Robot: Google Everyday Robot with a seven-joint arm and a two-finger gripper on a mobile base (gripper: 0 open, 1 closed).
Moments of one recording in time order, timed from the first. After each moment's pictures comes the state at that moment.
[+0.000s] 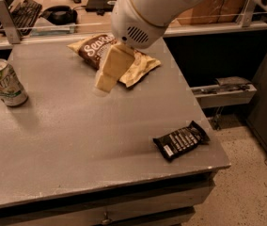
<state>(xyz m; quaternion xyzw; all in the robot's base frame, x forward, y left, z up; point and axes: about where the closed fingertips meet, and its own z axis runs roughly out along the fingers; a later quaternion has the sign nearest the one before) 0.506 0.053 1.001 -0.65 0.68 0.08 0.34</state>
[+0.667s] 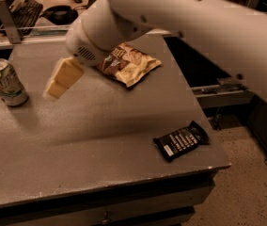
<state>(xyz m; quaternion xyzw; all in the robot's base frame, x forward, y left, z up) 0.536 0.162 0.960 -0.64 0.64 0.18 0.39</state>
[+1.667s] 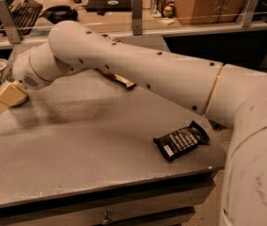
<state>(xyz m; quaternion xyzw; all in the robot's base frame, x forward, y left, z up) 0.549 0.332 0.893 -0.62 0.58 0.32 0.42</state>
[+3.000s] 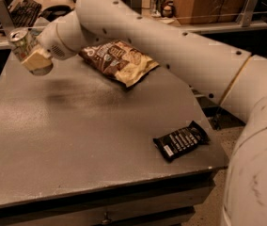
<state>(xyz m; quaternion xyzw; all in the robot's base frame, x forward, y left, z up) 0.622 0.267 0.936 -0.61 0.60 0.26 0.45</state>
